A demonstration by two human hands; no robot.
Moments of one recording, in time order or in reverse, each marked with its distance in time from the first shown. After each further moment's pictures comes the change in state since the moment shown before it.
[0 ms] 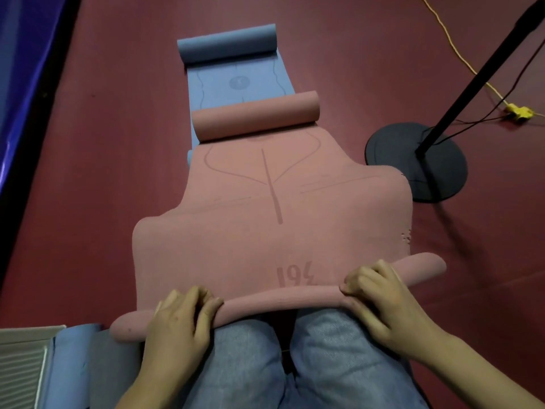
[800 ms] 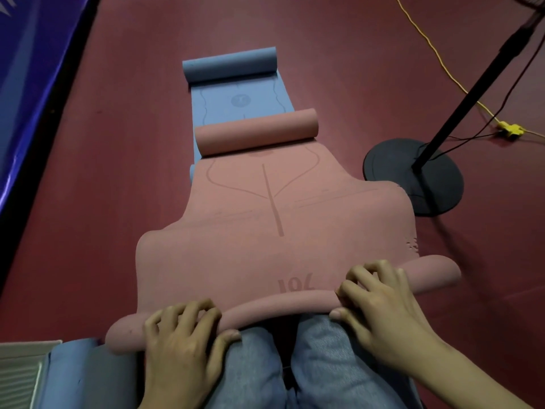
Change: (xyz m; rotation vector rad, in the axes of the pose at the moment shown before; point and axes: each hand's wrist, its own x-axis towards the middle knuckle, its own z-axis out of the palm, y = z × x) left_hand -0.007 0.014 0.000 0.331 0.310 0.337; right_hand 0.019 -0.039 -0.013 -0.411 -0.036 0.125
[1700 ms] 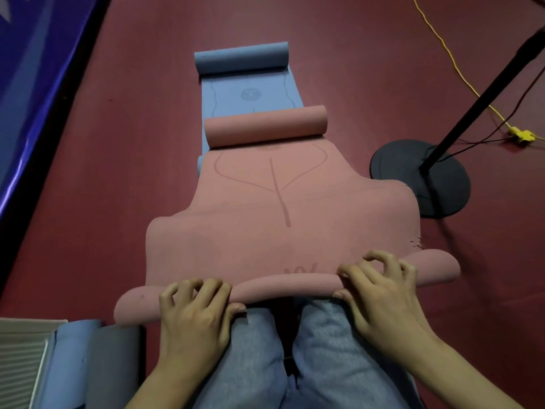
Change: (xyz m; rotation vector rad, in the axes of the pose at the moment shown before) left_hand 0.005 0.004 0.001 0.084 -0.074 0.010; right_hand -0.001 -0.006 0.009 -0.074 0.106 0.035
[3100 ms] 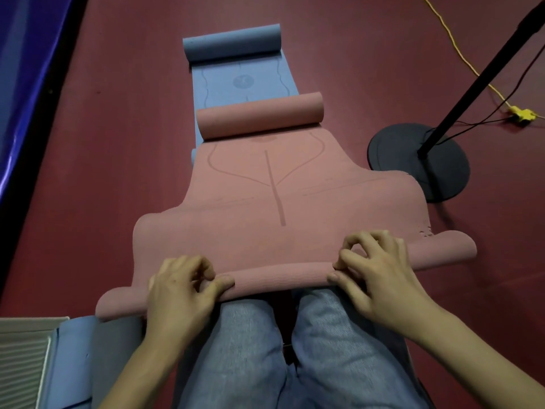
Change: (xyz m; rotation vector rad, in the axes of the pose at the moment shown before) left_hand 0.031 -0.017 -0.008 -0.451 -0.213 -0.477; right_hand 0.014 0.011 -0.003 0.154 -0.052 -0.038
